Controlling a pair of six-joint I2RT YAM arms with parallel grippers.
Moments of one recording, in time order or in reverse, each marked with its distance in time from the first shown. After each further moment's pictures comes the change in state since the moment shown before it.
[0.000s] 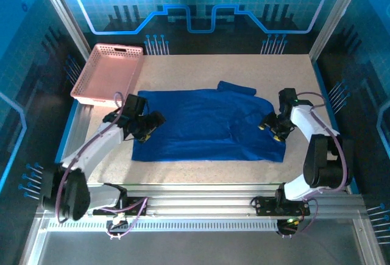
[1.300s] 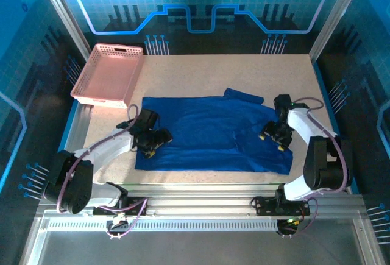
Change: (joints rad) left arm -0.120 0.049 -0.095 0.034 -0.018 -0.035; right arm 0.034 -0.054 -0.004 -0.112 0.121 0.024
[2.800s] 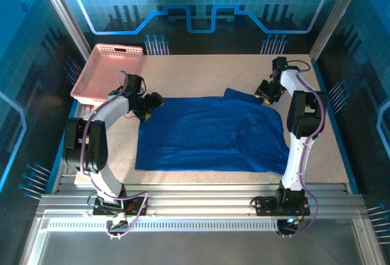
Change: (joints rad) left arm 0.295 0.356 0.365 0.103 0.135 0.216; right arm -0.054 0.739 0.800 0.078 -0.175 -0.150
